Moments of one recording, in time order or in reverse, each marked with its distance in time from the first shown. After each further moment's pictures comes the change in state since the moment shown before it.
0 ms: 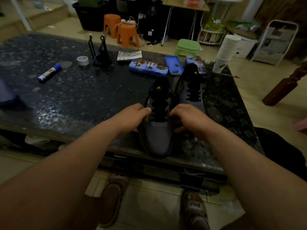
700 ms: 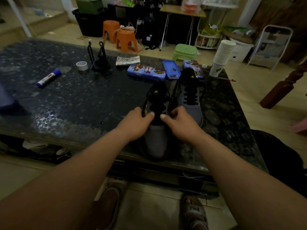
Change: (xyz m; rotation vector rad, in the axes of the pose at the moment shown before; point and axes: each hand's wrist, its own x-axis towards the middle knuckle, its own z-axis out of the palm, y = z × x) left_hand -0.001 0.004 0.021 0.270 0.205 0.058; right_hand 0.001 0.013 0.016 -0.300 0.197 -0.097
